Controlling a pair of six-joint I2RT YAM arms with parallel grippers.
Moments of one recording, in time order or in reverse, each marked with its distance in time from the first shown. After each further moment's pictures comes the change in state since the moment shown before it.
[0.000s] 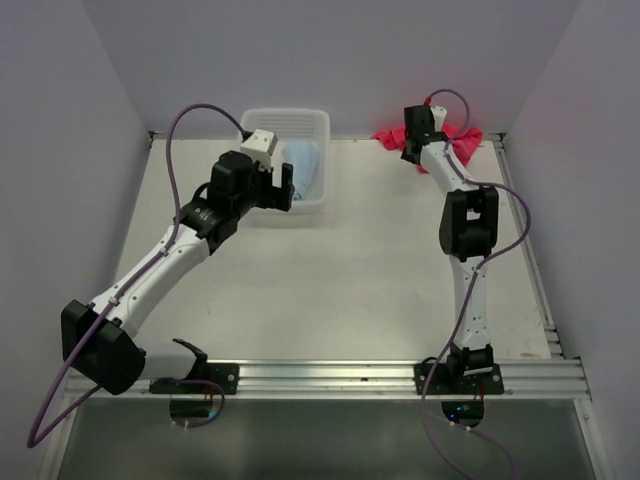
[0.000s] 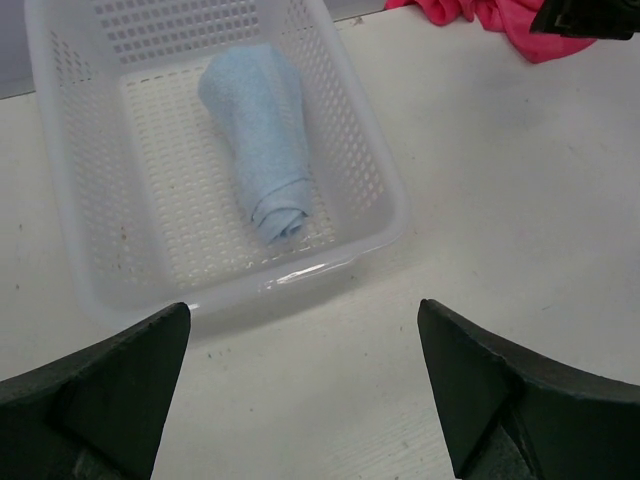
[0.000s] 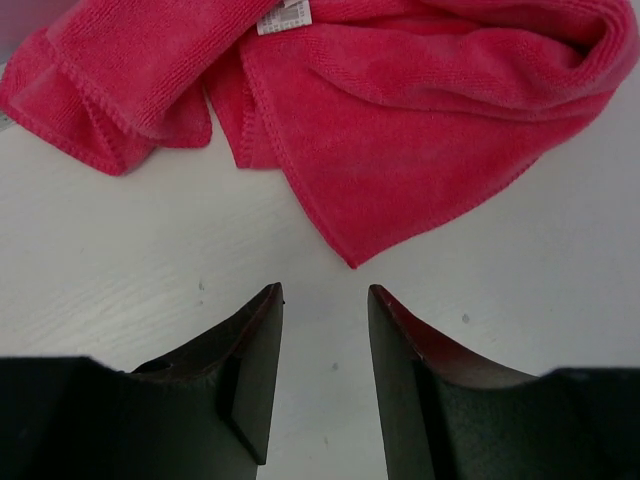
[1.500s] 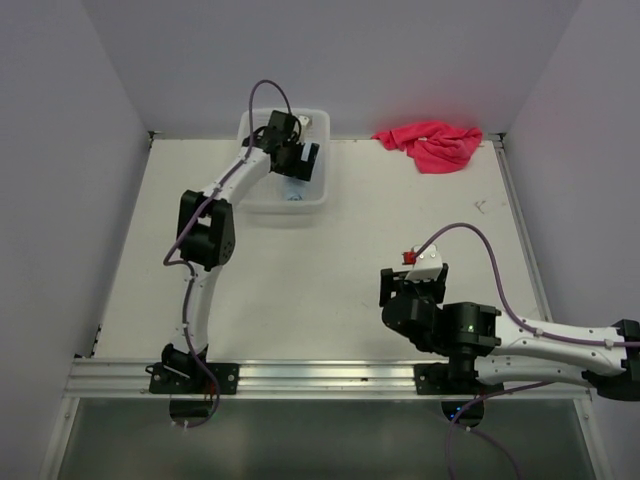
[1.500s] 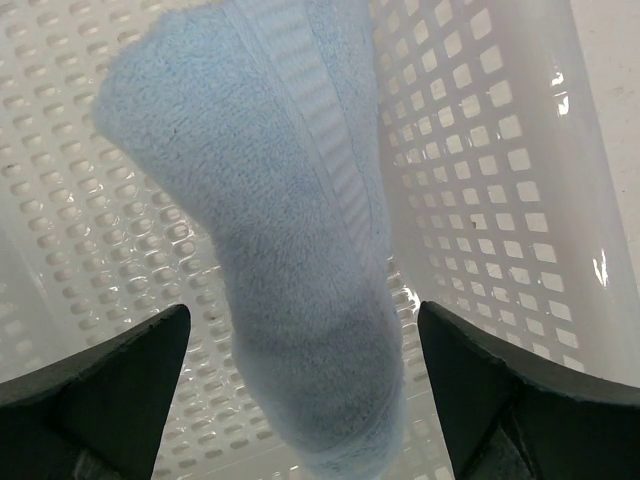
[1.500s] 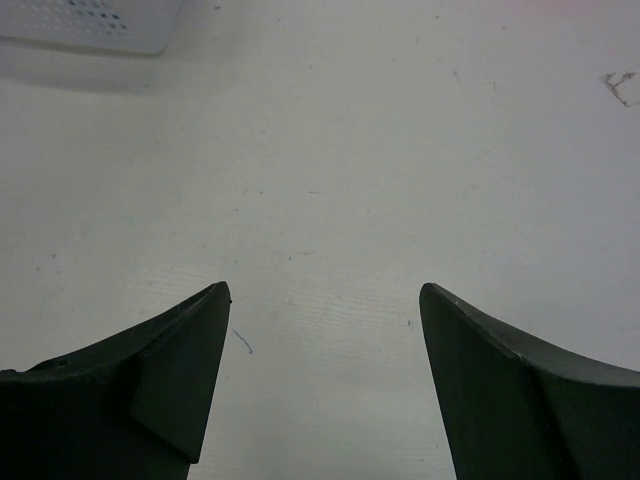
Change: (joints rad) left arm 0.126 1.045 0.940 -0.356 0.127 0.094; right arm 1.195 -1.577 -1.408 -0.187 0.672 0.341
